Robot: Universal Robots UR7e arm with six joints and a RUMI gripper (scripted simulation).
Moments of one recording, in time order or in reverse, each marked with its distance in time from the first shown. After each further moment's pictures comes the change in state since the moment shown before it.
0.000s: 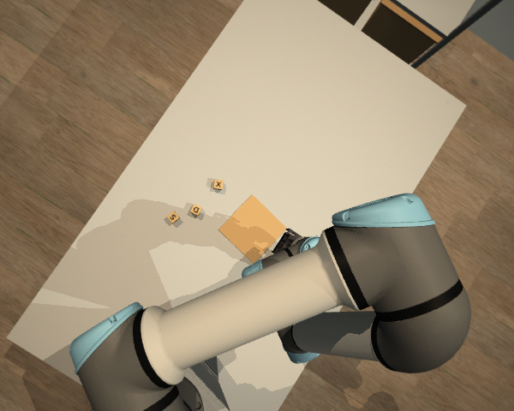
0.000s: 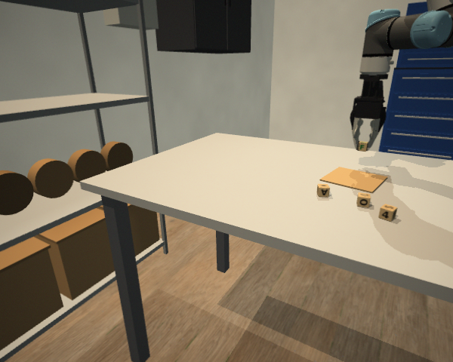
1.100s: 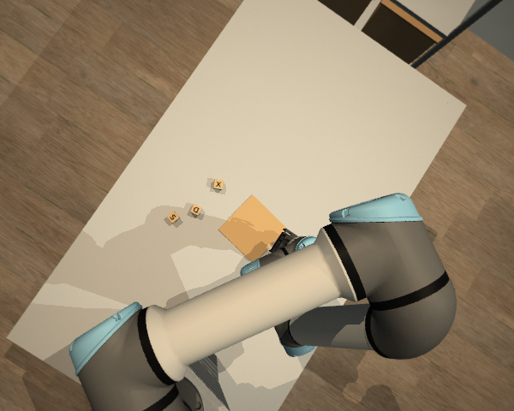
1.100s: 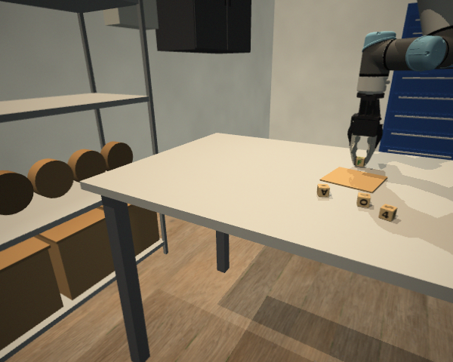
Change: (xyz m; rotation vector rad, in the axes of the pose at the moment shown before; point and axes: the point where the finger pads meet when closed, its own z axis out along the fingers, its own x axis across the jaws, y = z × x) arm -0.001 0.000 0.050 0.000 0.000 0.000
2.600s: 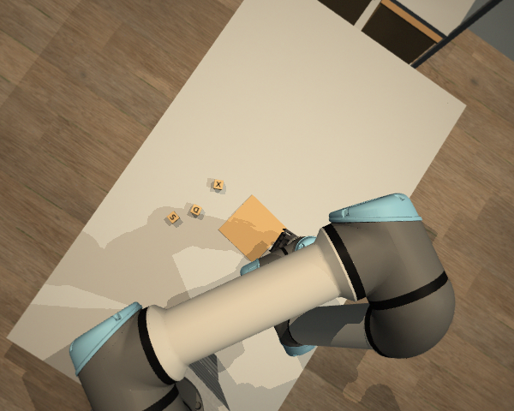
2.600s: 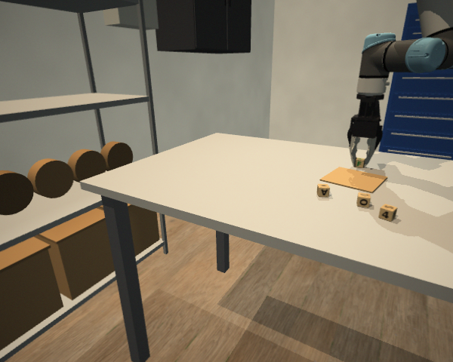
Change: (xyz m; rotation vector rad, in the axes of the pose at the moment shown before) arm 0.000 0.000 0.004 0.000 0.000 0.000
